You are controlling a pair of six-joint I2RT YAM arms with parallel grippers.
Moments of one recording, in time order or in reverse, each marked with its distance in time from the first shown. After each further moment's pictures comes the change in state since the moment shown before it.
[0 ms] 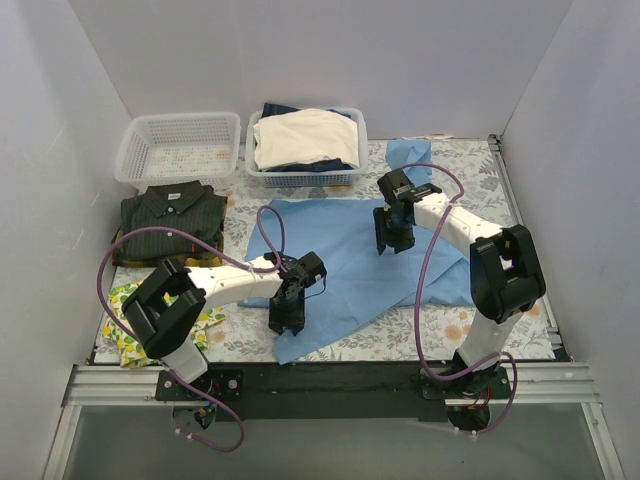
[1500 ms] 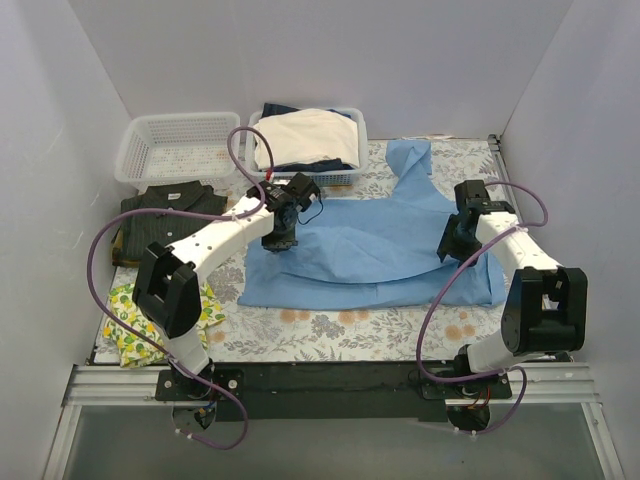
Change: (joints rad) left arm 0.236 0.119 0.585 -0.246 -0.373 0.233; right arm -0.395 -0.278 -0.253 -0.048 0.124 0.081
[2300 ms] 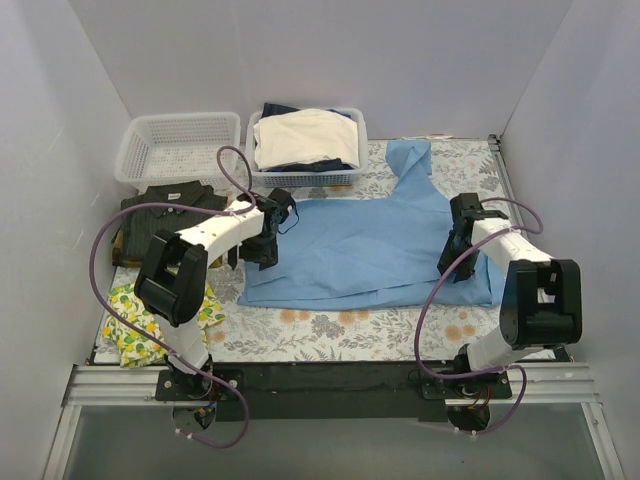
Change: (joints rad) left arm 0.153 0.062 -0.211 0.048 -0.020 0.059; right arm -0.007 0.047 -0.089 0.024 -0.001 0.055
